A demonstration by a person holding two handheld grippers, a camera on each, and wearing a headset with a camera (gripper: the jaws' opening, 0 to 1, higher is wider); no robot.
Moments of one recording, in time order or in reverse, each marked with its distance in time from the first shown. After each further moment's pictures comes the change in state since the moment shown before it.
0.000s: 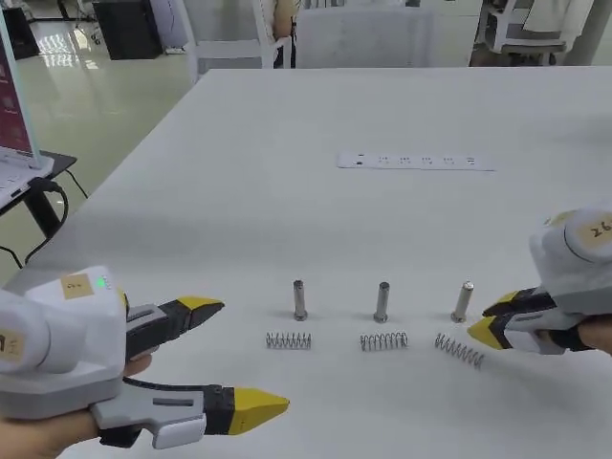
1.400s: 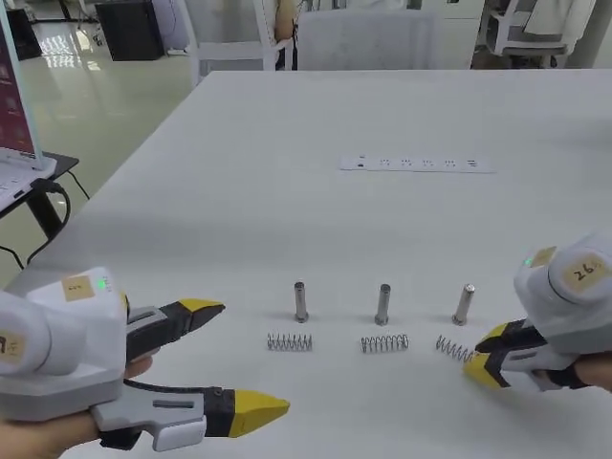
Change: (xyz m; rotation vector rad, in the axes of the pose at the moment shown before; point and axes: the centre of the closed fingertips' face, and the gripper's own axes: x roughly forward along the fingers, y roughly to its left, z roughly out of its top) left arm -0.001 0.000 0.000 -0.002 -0.001 -0.001; right arm 0.014 0.021 -0.024 -0.098 0.067 0.075
